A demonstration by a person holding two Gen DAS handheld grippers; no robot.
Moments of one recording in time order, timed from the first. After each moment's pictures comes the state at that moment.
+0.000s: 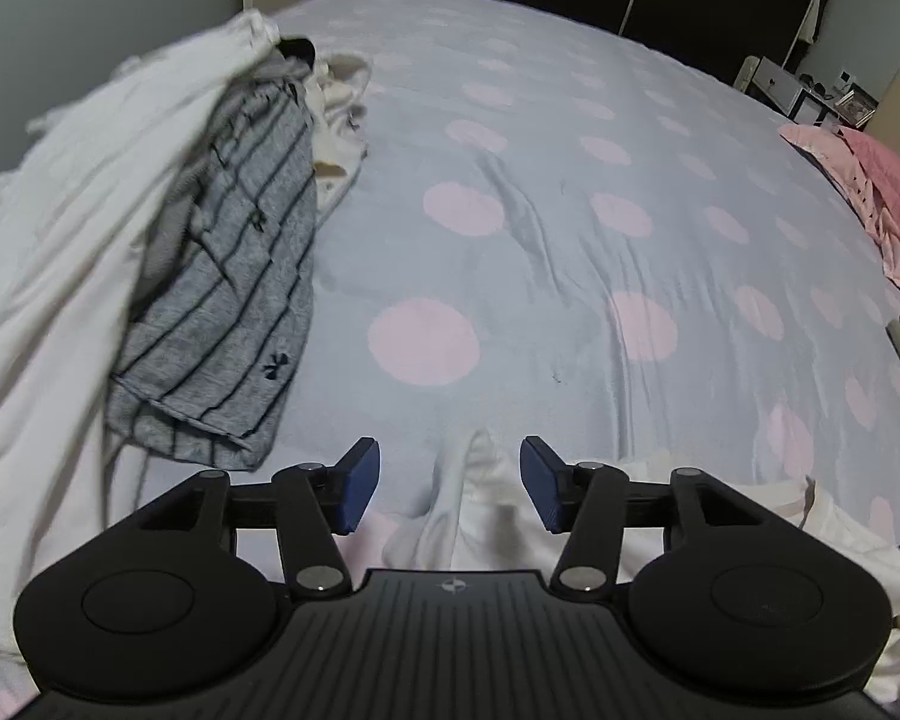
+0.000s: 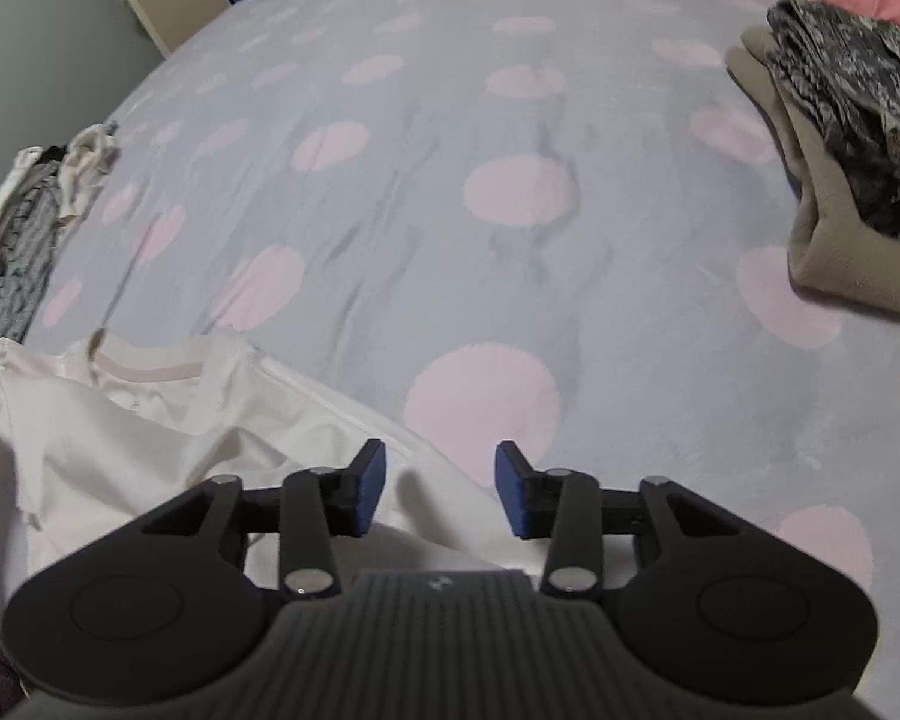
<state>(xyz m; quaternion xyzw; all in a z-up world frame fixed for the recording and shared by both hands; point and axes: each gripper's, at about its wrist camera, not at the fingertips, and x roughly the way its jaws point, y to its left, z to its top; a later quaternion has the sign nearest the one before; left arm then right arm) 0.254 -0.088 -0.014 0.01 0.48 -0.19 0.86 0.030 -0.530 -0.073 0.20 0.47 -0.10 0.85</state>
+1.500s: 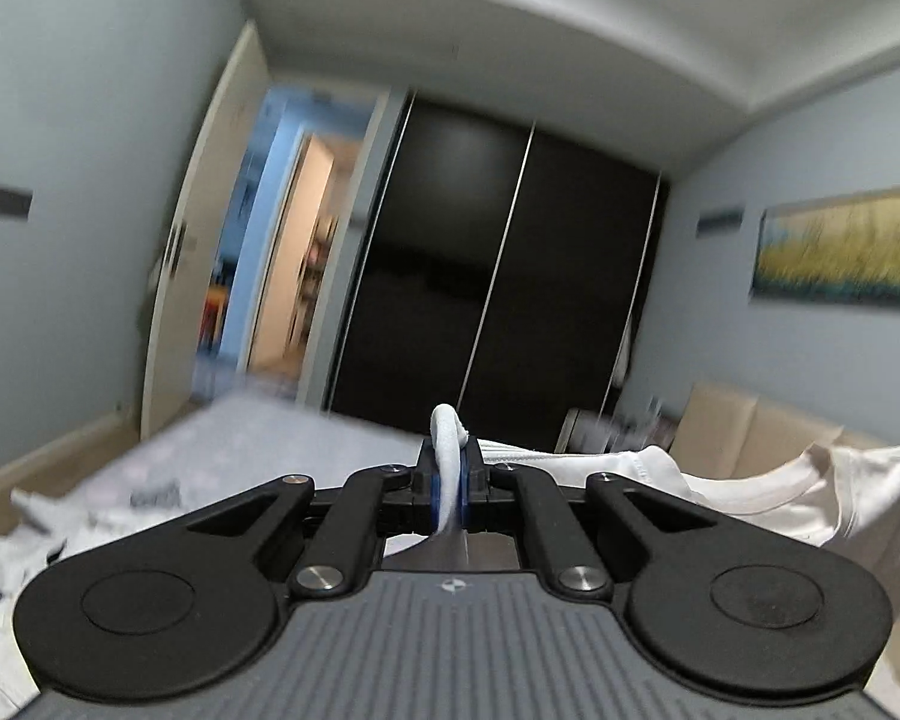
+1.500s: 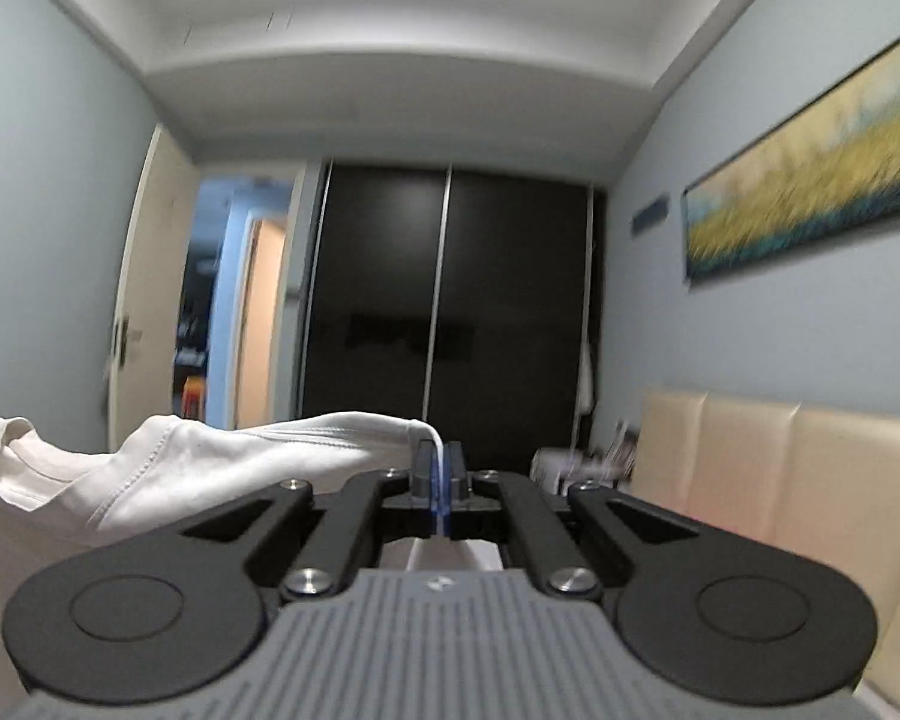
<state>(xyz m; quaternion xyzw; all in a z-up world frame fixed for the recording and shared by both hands) 0.071 -0.032 0.320 -0.10 0.08 -0.31 0.94 -0.152 -0.377 0.322 -0.05 -0.02 -0.27 0.96</state>
